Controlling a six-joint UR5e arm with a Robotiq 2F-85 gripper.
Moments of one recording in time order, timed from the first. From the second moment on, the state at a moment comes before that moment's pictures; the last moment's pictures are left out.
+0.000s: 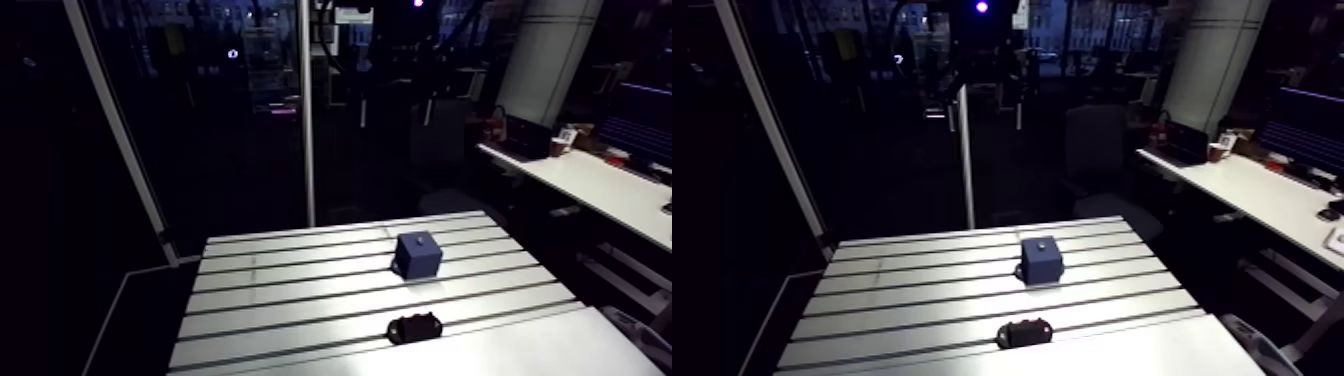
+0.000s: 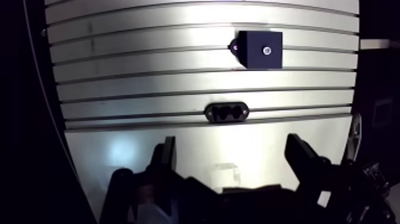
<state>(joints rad) -0.19 -1.51 1.48 -1.54 -1.58 -1.72</state>
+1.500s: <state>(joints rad) -0.16 -1.65 1.55 -1.48 -1.57 -1.74</state>
